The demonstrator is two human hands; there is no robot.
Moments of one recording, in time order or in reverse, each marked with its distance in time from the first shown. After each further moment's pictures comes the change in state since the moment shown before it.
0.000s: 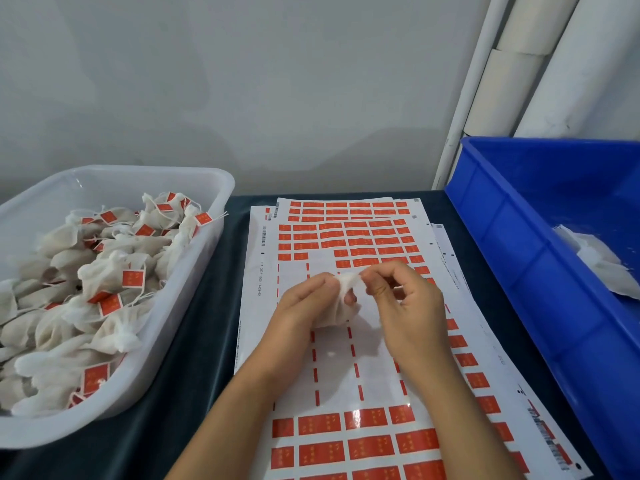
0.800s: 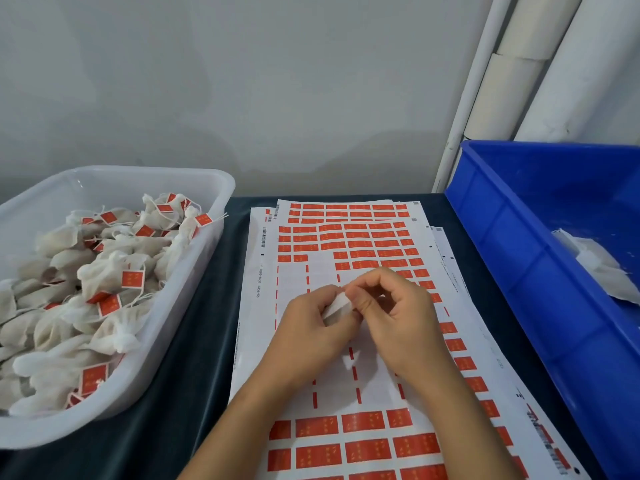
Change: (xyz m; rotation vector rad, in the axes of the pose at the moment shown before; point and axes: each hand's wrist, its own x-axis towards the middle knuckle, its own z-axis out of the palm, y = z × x) left_hand 0.003 -0.006 0.012 0.397 0.070 0.120; right_hand -0.003 -0.006 -0.004 -0.009 -0.210 0.009
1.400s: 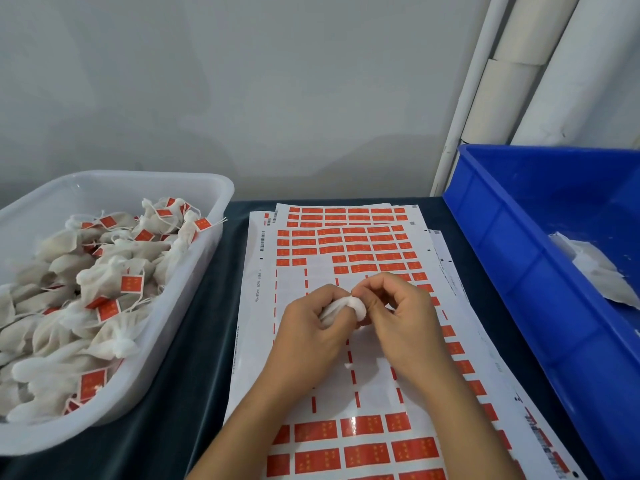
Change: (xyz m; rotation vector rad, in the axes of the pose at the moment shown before) left_hand 0.000 -0.001 0.006 -0.040 0.111 0.065; right_hand 0.002 0.006 -0.003 0.074 0.013 0.097
